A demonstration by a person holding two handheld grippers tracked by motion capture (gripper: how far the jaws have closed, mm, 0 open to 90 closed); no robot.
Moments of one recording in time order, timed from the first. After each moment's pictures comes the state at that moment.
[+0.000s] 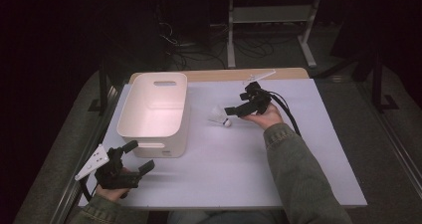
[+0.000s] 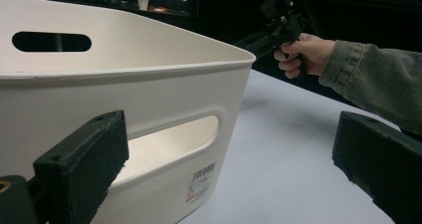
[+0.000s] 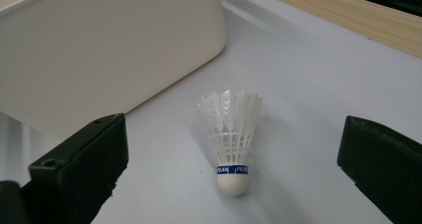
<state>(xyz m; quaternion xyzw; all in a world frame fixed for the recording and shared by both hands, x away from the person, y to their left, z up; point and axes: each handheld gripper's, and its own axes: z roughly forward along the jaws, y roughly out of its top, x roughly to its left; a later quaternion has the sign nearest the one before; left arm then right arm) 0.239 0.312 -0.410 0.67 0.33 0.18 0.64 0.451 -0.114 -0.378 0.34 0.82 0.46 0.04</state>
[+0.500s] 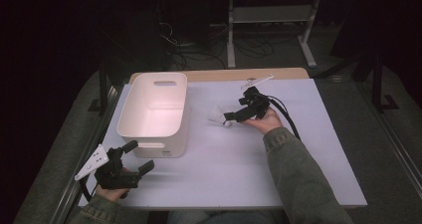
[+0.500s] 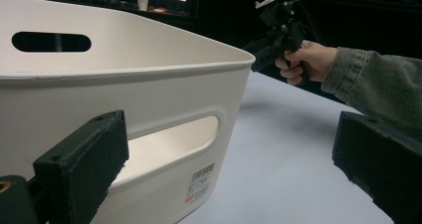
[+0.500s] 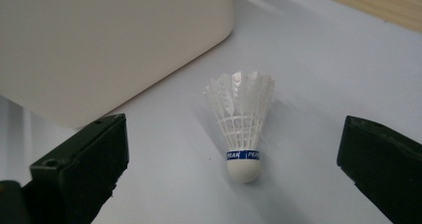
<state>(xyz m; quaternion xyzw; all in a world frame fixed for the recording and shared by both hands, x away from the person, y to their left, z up) 0.239 0.313 -0.410 0.67 0.33 0.18 0.64 0.443 -0.110 -0.388 0.33 0.83 0.44 0.02</state>
